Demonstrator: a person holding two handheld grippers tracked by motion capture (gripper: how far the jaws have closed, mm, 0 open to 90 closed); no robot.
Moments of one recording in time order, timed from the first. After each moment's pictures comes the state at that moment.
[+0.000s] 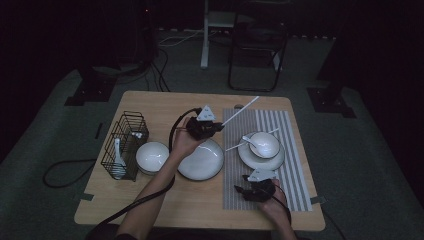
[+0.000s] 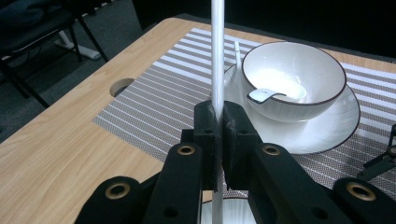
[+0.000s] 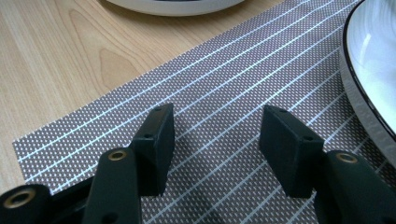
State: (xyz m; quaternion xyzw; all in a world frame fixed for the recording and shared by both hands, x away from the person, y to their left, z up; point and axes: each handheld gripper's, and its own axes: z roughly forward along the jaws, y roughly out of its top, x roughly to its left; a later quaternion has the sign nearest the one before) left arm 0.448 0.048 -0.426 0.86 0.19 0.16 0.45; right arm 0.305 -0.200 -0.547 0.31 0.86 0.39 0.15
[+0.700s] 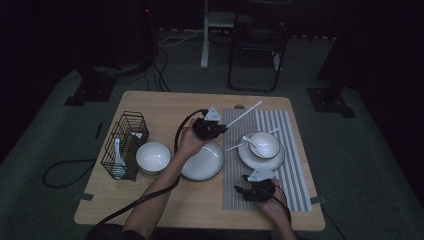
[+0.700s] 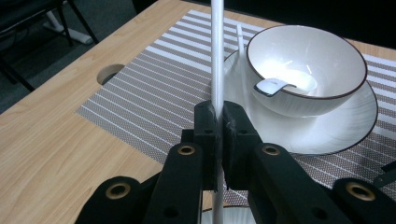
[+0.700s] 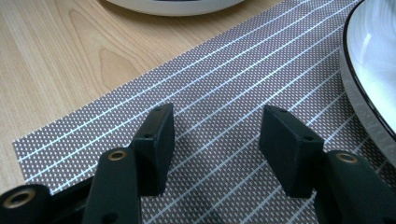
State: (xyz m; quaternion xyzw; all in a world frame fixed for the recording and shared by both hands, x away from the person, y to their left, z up) left arm 0.462 0.030 -0.444 0.87 0.20 0.14 0.43; right arm 0.305 -0.200 -0.547 0.31 0.86 0.39 0.15
